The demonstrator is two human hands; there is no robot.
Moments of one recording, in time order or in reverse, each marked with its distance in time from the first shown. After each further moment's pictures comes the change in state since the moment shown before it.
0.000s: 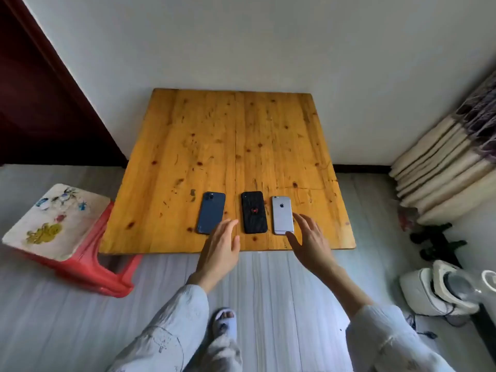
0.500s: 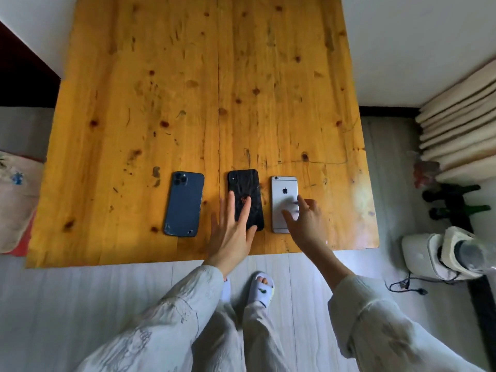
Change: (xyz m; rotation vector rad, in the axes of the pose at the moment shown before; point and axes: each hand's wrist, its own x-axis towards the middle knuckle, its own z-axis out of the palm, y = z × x) left_hand 0.129 -0.056 0.127 0.170 -0.226 -0.117; right_hand 0.133 0.062 0.089 0.084 -0.133 0.411
